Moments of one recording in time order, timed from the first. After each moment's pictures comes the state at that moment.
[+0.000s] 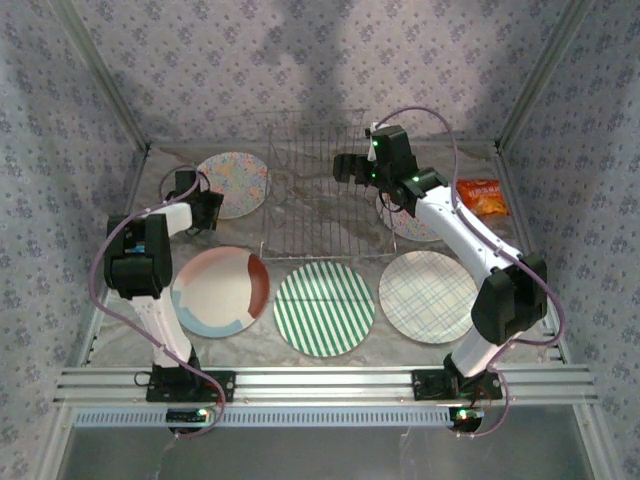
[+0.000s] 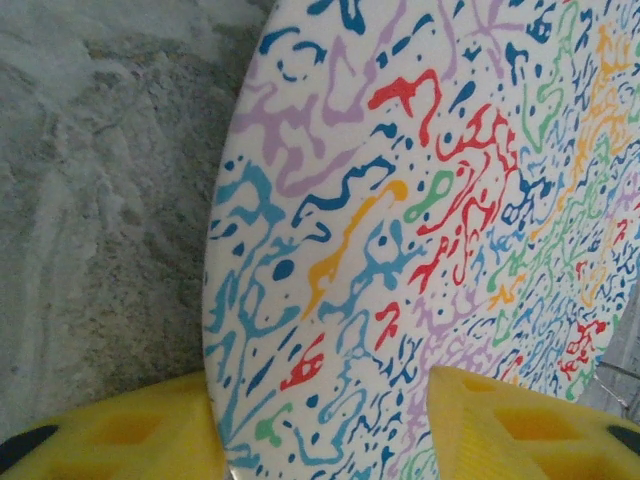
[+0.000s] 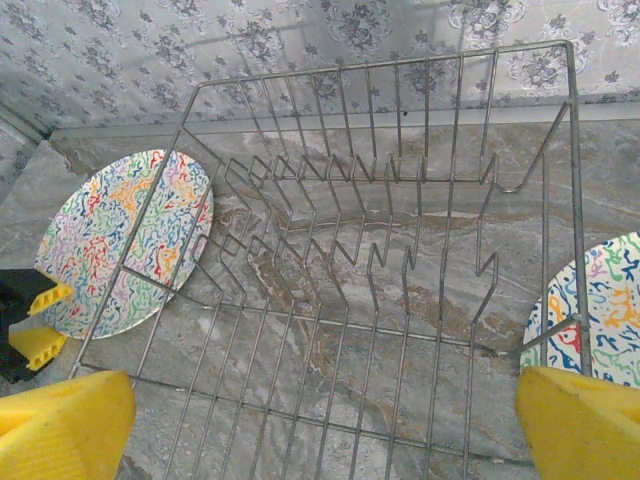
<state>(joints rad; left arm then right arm) 0.02 1.95 1.17 -0.11 0.12 -1.26 0.47 1.64 1.51 -0.44 0.04 0.36</state>
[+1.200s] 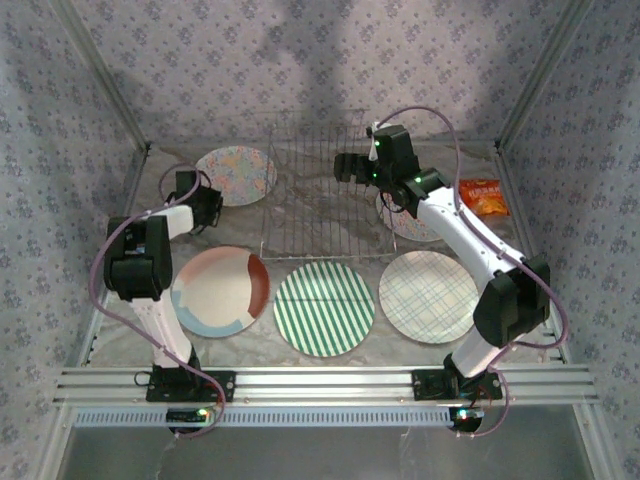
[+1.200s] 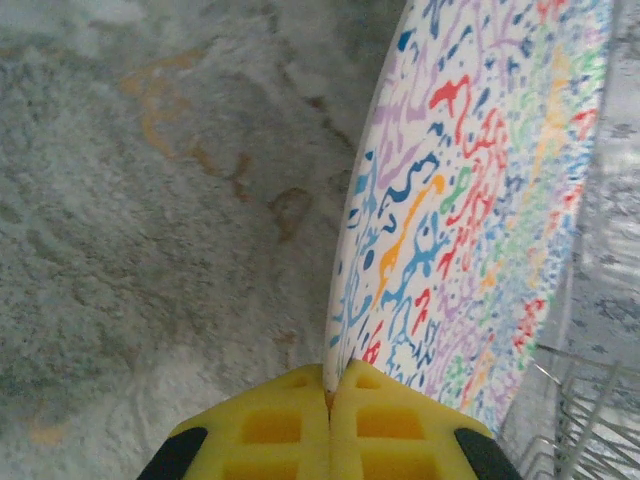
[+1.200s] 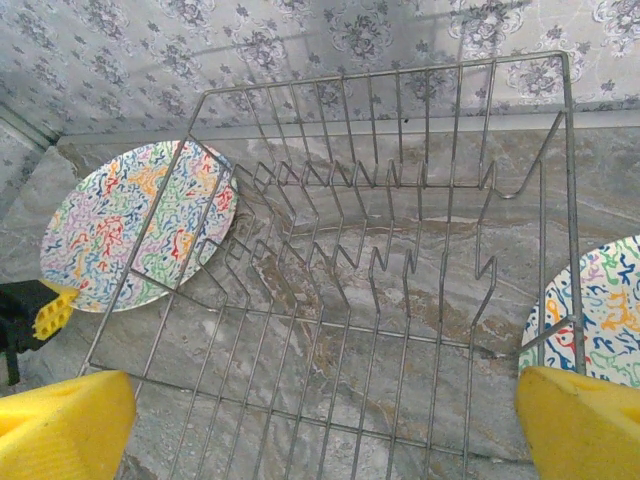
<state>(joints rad) 0.00 1.92 1.14 0.00 0.13 -1.26 0.47 1.62 1.50 -0.44 0.04 0.36</state>
